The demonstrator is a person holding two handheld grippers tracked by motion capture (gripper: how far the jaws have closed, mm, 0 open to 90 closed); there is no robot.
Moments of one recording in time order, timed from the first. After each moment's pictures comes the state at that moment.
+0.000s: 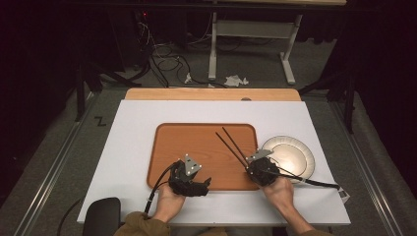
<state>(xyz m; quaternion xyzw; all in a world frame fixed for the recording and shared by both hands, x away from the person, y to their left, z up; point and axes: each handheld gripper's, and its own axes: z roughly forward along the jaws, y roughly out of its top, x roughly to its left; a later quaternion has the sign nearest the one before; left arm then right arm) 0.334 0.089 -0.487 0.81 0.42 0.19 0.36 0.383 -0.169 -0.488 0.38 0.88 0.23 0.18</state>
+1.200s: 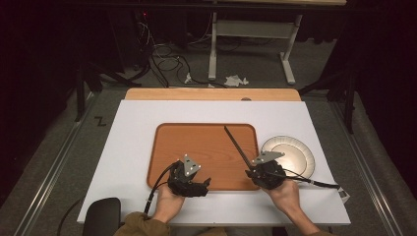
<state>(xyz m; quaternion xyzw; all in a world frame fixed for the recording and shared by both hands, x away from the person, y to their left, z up) 0.331 0.090 -0.485 0.81 0.42 0.19 0.36 0.367 -0.184 -0.469 0.35 0.88 0.29 0.15</state>
